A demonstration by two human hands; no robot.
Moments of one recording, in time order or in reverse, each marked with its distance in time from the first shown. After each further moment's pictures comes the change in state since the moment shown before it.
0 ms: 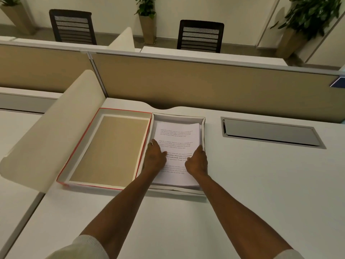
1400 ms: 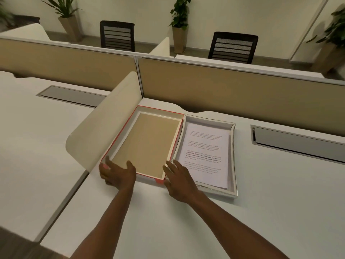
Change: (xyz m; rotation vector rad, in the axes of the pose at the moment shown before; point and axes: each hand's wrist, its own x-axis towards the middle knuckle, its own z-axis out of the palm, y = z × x) left_hand -0.091 -0.159 -0.113 -0.318 0.837 -0.506; right_hand -0.125 -0.048 0.088 -0.465 -0.235 -0.944
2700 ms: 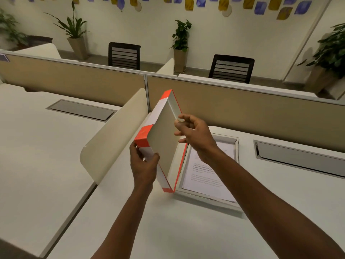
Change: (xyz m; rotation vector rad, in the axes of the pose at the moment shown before) left_hand -0.032 0.091 -0.057 -0.723 -0.435 0.260; right_hand 0.055 -0.053 -0.208 1.132 0.360 0.247
